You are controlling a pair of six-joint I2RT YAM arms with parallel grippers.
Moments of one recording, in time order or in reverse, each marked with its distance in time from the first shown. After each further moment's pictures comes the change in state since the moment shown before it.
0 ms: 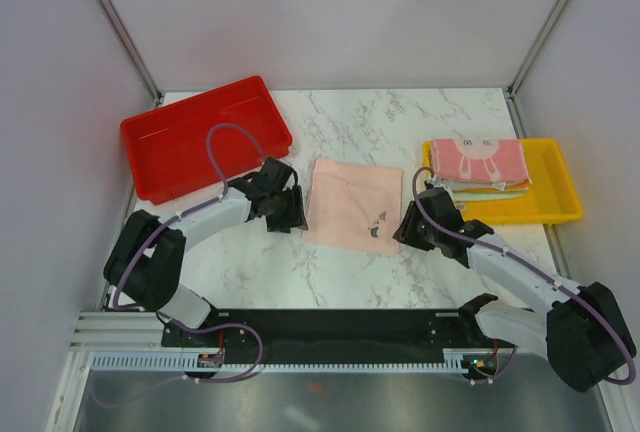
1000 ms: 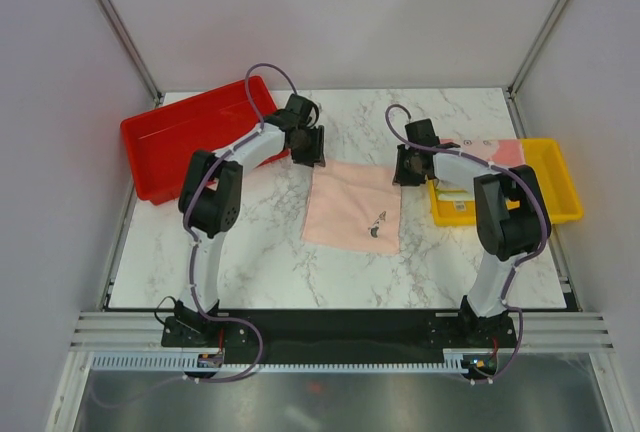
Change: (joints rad) left arm 0.117 0.640 0.859 -0.126 0.055 0.312; right arm -0.224 0.770 0.708 -0.050 -0.043 -0.361
